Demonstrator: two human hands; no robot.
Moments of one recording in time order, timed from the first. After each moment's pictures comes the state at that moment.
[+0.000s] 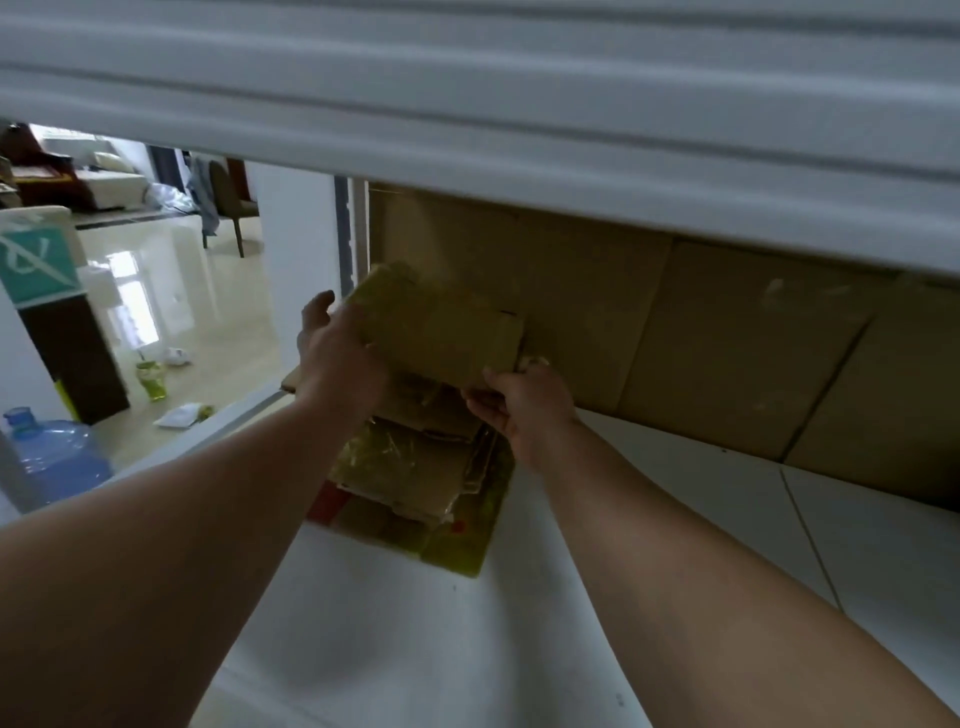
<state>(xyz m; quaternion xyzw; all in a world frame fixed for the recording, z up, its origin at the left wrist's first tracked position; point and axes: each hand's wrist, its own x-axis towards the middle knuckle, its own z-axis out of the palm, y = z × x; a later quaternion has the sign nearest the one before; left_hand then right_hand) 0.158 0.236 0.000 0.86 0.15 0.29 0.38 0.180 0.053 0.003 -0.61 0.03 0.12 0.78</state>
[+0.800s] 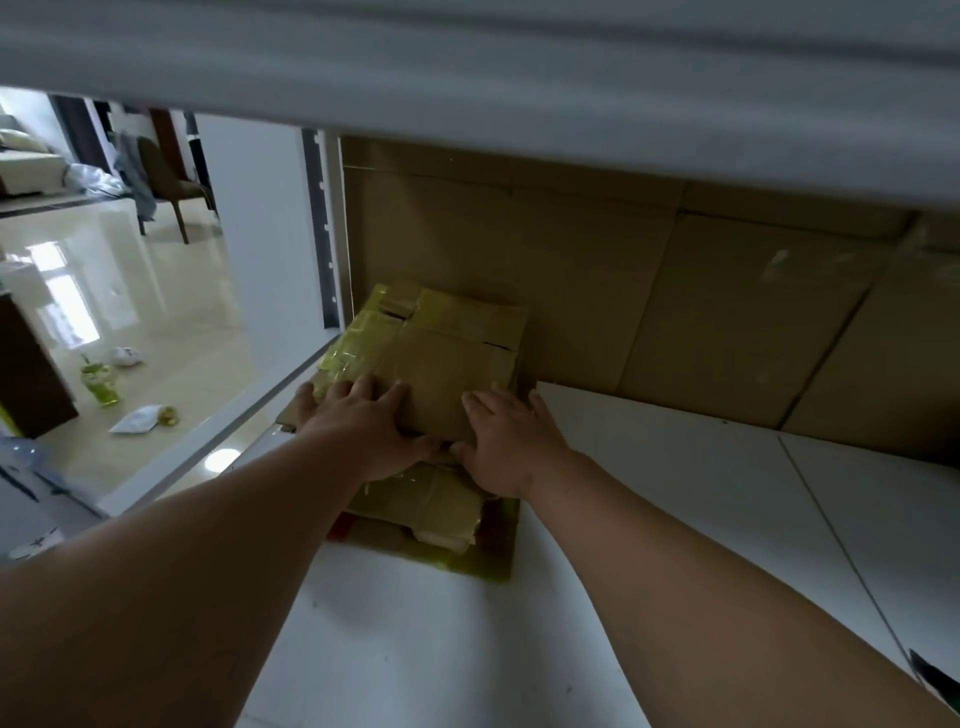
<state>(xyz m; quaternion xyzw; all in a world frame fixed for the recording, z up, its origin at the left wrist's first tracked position) 0.184 0.258 -0.061 1.00 0.07 -0.01 -0.03 0.196 0.070 -0.055 -0.97 -0.23 0.03 0.03</state>
